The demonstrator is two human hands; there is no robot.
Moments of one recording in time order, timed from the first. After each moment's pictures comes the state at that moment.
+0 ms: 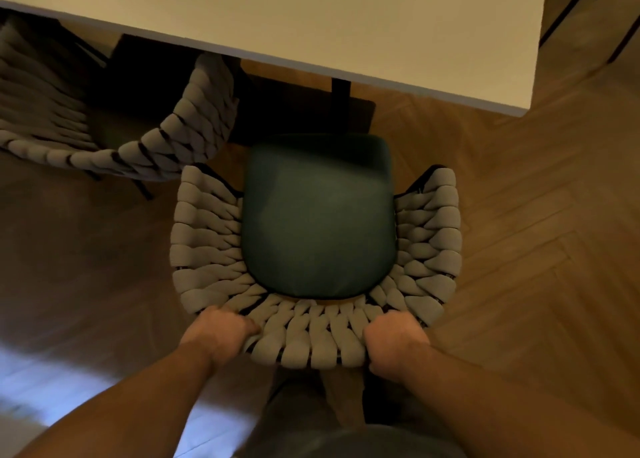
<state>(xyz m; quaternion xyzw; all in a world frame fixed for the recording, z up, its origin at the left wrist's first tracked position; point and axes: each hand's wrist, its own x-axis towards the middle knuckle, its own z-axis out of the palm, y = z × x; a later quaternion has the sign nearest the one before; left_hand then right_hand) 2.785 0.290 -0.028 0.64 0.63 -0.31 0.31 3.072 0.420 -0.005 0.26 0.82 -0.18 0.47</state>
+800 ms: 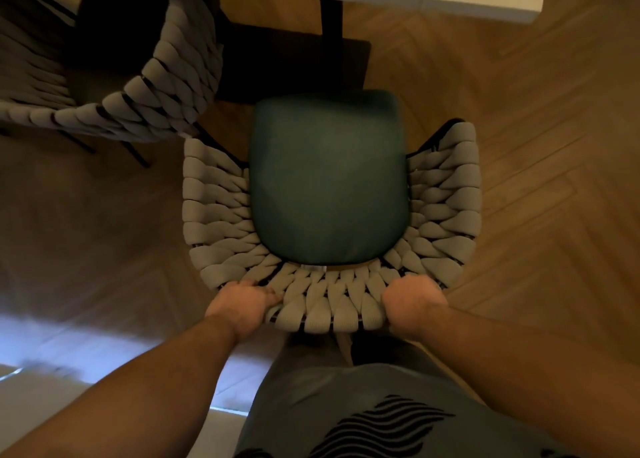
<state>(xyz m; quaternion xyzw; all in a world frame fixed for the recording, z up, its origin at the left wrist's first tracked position) 2.824 0.240 -0.033 0.67 0.61 -0.29 0.32 3.105 0.366 -0.012 0.29 0.79 -0.17 0.51</state>
